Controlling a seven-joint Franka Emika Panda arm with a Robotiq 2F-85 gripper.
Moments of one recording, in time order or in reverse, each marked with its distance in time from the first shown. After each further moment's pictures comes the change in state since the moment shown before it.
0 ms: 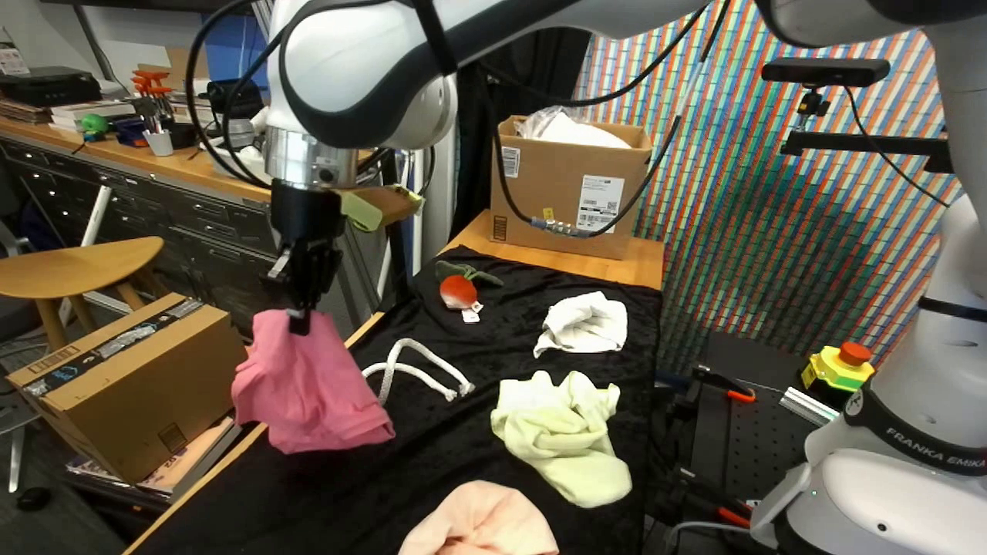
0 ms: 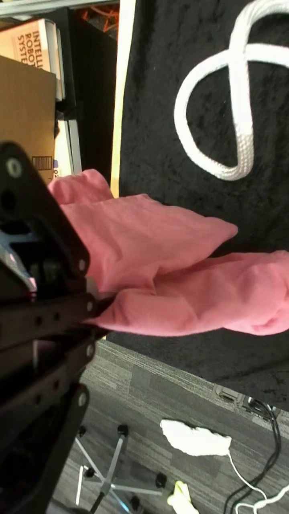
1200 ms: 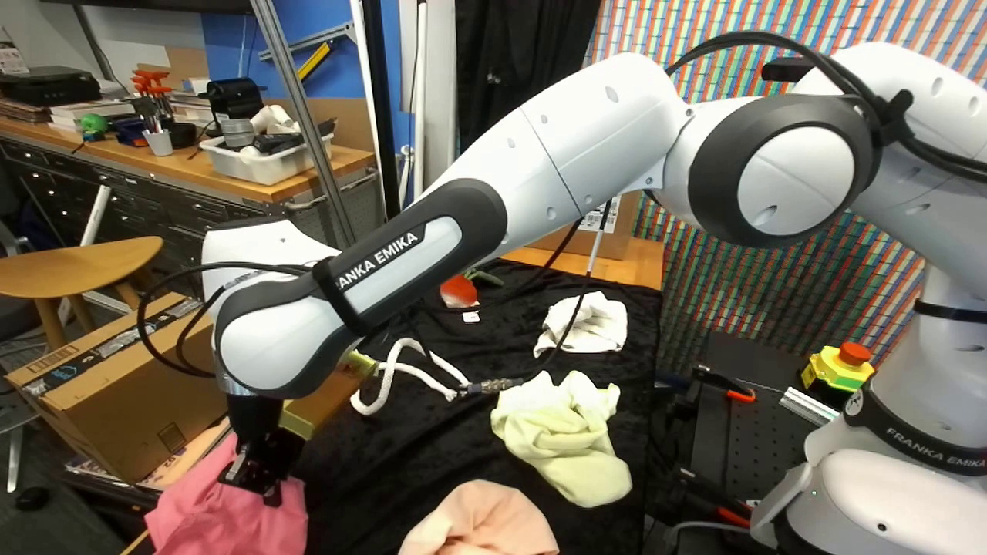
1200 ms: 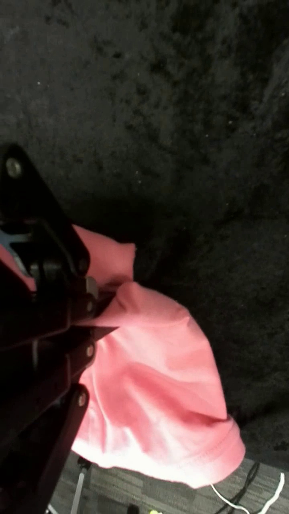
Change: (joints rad) arm 0.224 0.525 -0.048 0.430 -0.078 -0.002 0.190
